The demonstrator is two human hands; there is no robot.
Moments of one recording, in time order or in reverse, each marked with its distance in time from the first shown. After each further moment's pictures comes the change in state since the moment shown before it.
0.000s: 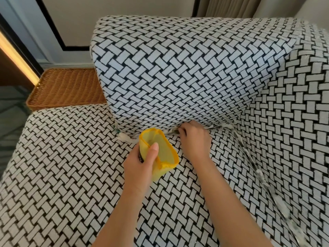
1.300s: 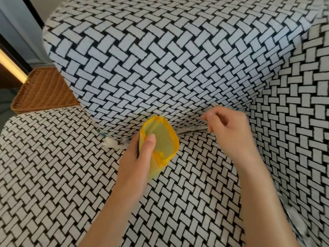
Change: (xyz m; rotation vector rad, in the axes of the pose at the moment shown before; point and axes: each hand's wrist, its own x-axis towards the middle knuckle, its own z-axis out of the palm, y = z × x) left_hand 0.010 0.030 0.022 0.096 -0.135 -0.117; right_hand 0.011 0.035 -0.085 0.666 -0.124 0.094
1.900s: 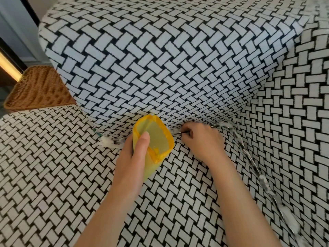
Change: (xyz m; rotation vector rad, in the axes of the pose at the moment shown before) left_hand 0.003 -0.006 0.001 -0.042 0.017 -0.028; right_hand 0.012 0.024 0.040 -0.710 -0.198 0.034
